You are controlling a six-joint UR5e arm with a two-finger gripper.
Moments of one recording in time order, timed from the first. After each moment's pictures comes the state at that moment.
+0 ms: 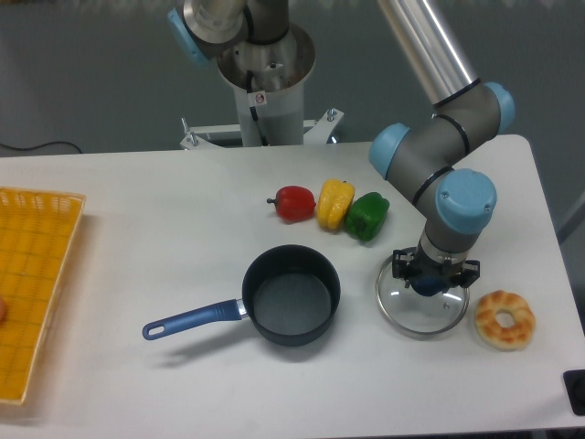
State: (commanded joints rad) arm 2.70 -2.15 -1.53 -1.00 1.57 0.81
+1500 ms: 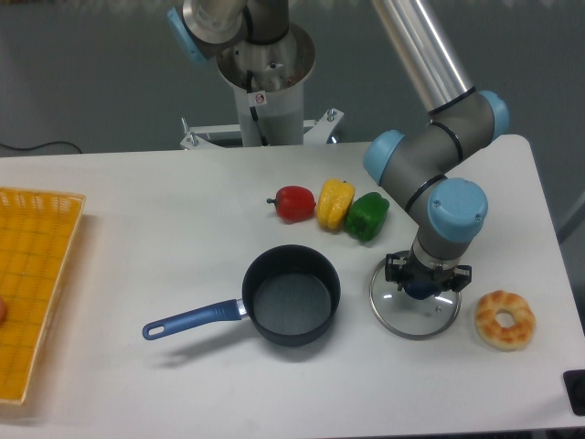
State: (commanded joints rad) arm 2.69 -2.16 -1.54 -1.00 1.58 0.82
